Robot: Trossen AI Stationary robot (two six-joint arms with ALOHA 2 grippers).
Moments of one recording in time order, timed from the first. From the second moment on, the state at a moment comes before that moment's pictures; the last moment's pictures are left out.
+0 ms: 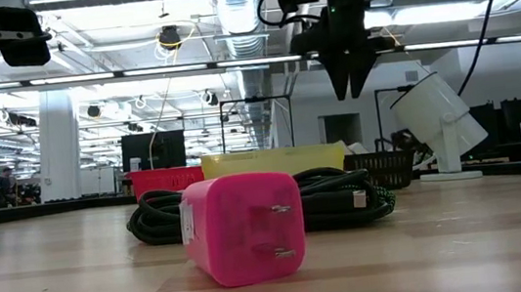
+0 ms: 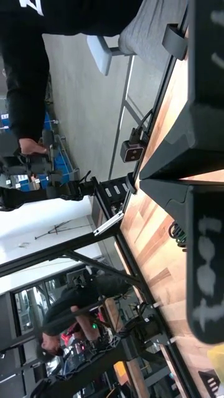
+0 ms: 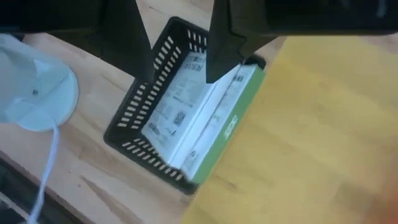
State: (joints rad) left arm -0.35 0.02 0.01 0.08 0.27 0.27; right arm -0.26 1.77 1.59 -1.26 0.22 0.65
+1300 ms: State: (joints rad) left arm -0.35 0.02 0.01 0.08 0.27 0.27; right arm 0.51 1.77 1.58 -0.93 0.42 0.69
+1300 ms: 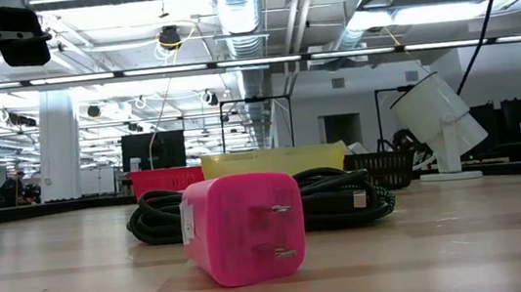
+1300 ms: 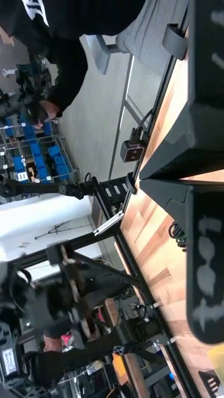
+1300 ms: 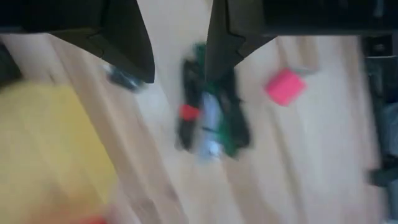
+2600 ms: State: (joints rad) left arm -0.35 0.11 0.03 0.25 -0.25 0.21; right arm -0.25 1.43 1.52 -1.04 -0.65 -0.37
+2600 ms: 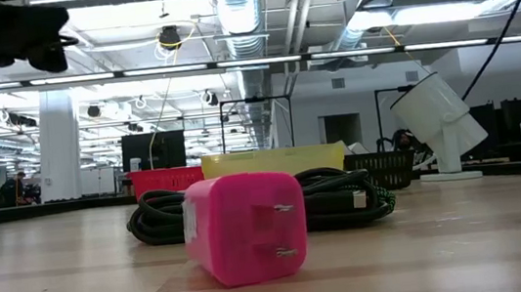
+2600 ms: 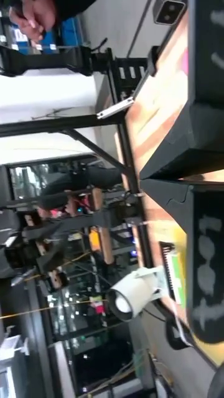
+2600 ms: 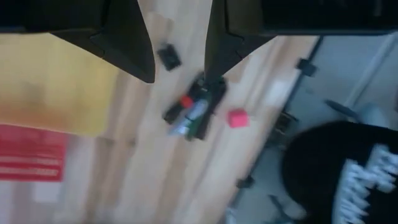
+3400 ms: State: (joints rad) left arm -0.32 0.96 0.74 -0.28 -0.43 0.37; right arm -0.17 1.07 0.82 -0.45 -0.74 -0.14
